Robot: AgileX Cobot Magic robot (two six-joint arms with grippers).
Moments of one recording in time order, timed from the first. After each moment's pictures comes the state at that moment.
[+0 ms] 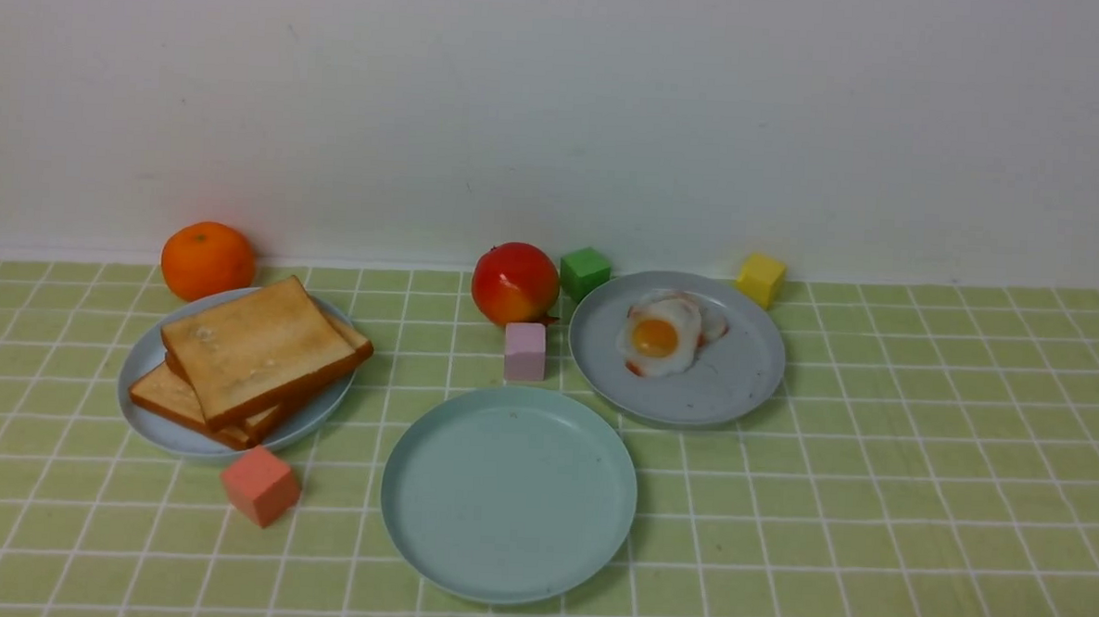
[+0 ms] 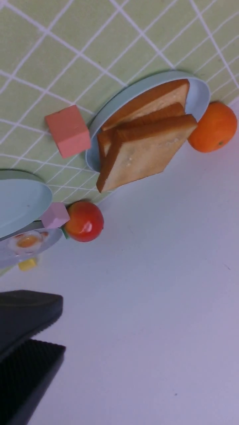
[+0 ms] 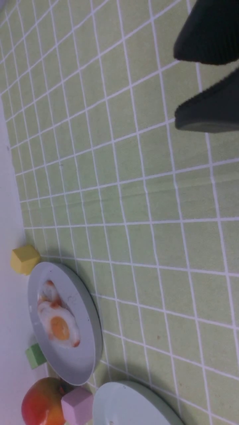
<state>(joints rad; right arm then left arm) 0.02 -0.02 0.02 -0.04 0.39 0.17 -0.08 -0.01 0.03 -0.57 0.06 -0.49</state>
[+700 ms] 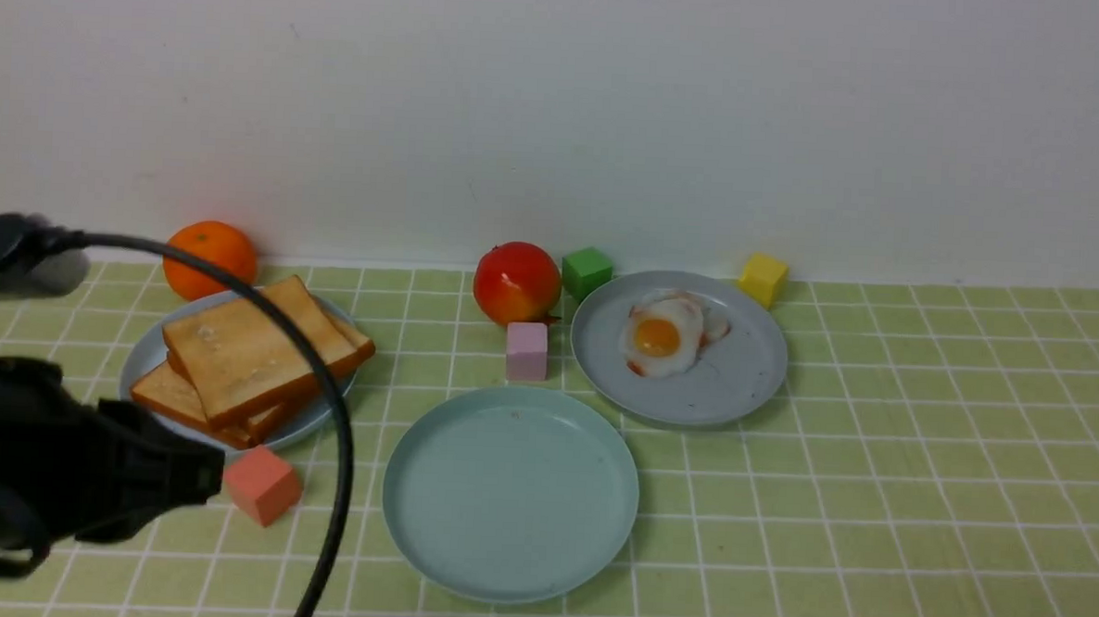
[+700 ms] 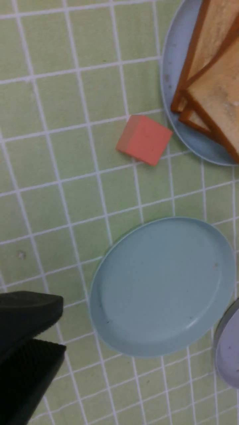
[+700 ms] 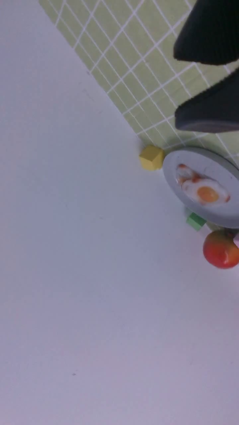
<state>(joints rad) 0.03 -0.02 0.00 0.23 0.06 0.53 -0.23 0.98 -0.75 -0.36 0.64 0.10</state>
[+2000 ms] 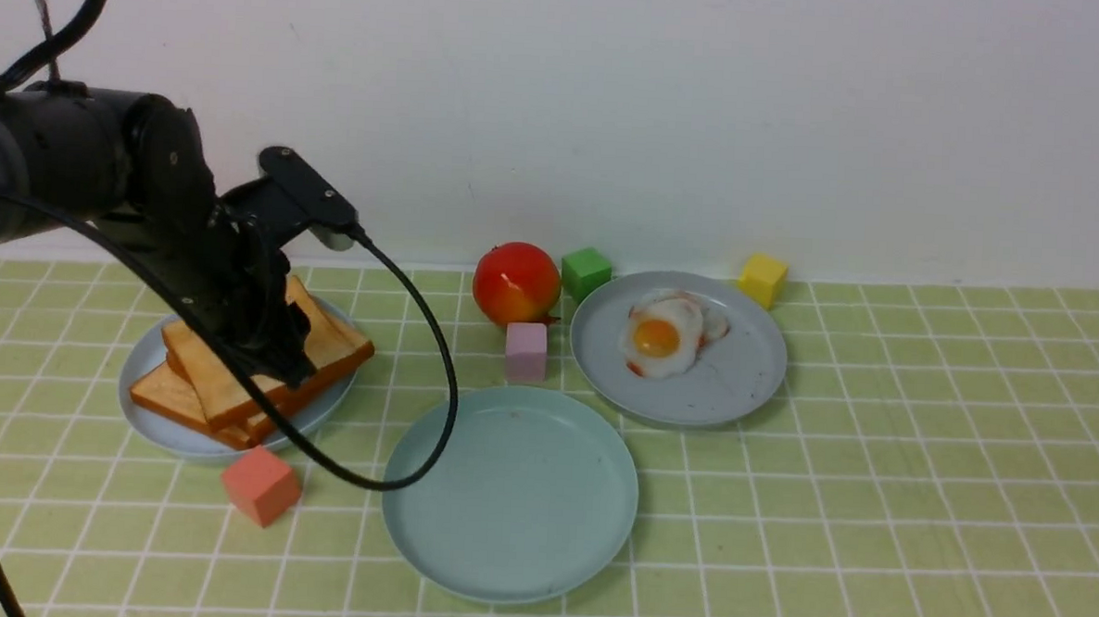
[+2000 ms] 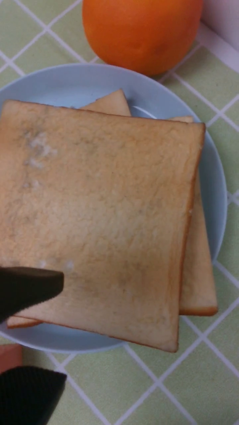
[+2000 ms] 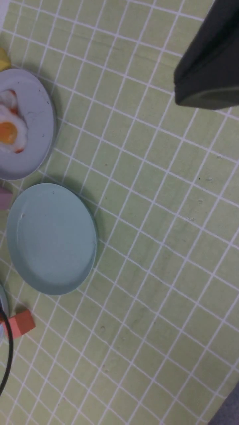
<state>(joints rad) 0.32 0.60 -0.89 0.24 1.05 -0.21 -0.16 1.85 -1.35 -0.04 0.67 0.64</state>
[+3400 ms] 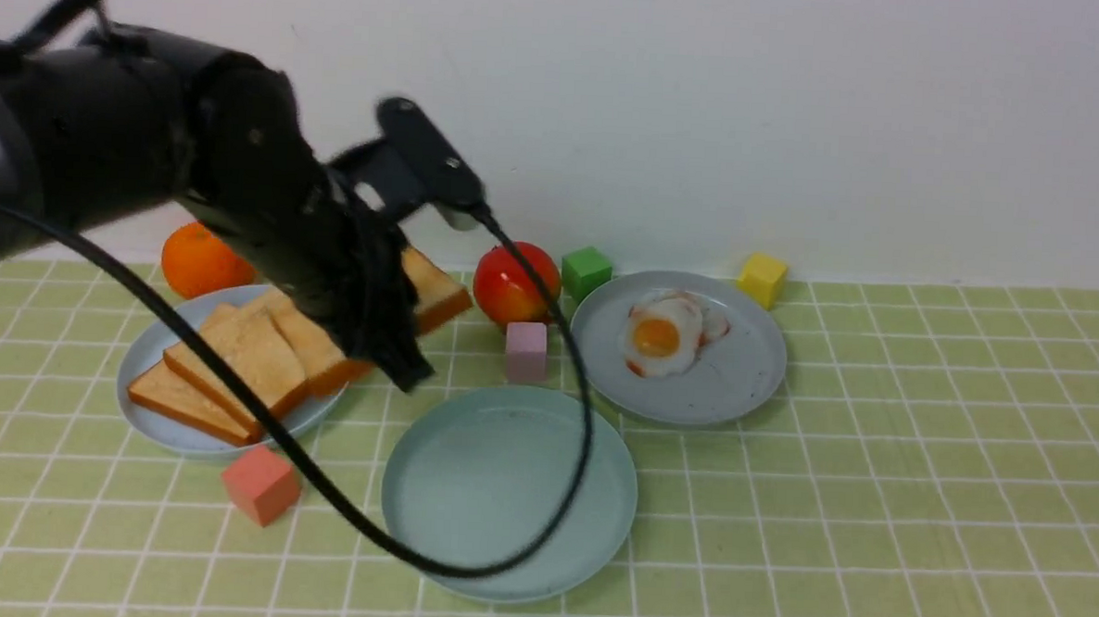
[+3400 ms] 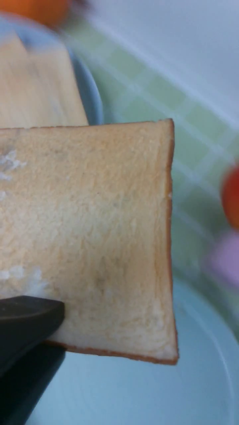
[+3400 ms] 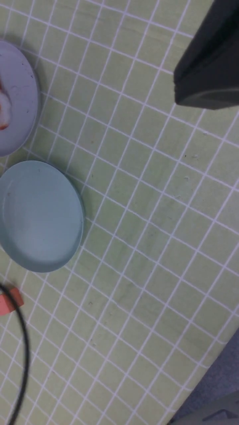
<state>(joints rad) 0.32 0.60 -0.89 0.30 1.10 -0.21 -0.48 1.70 -1.31 -0.01 0.69 0.48</state>
